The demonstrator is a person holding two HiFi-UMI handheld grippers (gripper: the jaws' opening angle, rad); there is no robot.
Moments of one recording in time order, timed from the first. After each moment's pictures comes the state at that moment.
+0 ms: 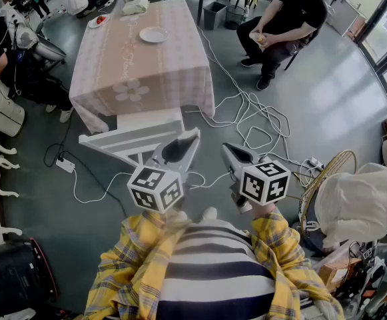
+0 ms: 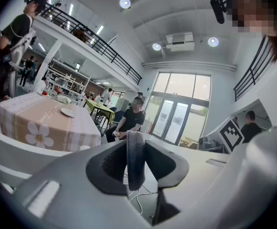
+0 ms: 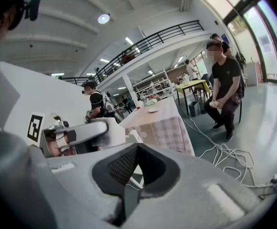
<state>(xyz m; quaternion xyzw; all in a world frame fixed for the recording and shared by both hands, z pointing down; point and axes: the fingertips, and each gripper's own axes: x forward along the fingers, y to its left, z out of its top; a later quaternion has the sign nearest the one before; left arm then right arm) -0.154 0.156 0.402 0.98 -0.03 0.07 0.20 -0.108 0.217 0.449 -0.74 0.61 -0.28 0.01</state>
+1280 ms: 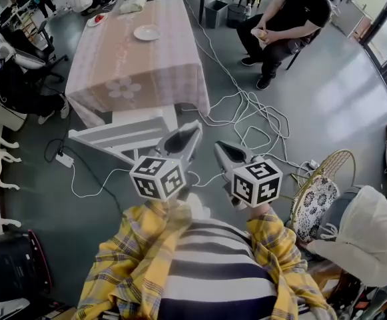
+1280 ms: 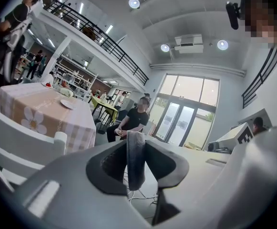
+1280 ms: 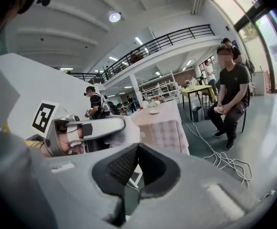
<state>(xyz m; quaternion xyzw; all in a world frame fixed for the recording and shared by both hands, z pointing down) -0.101 0.185 0.417 0.97 -0.06 0.06 0.23 -0.085 0.243 0.452 -0.72 0.64 -0.26 -0.01</state>
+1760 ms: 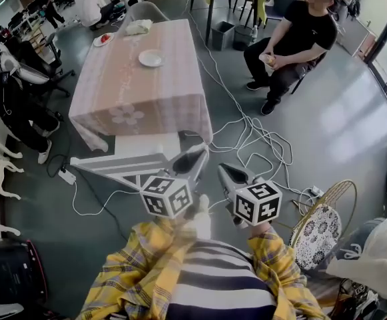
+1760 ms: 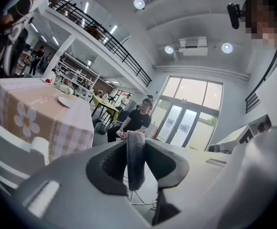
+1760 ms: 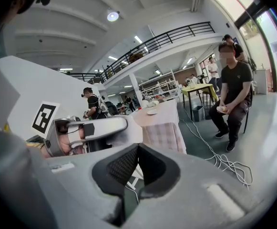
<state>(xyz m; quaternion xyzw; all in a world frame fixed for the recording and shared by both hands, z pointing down) -0.049 0.161 0.426 0.96 -0.07 0.06 0.26 -0.037 0.217 0.460 -0.71 0.65 -0.27 -0.01</state>
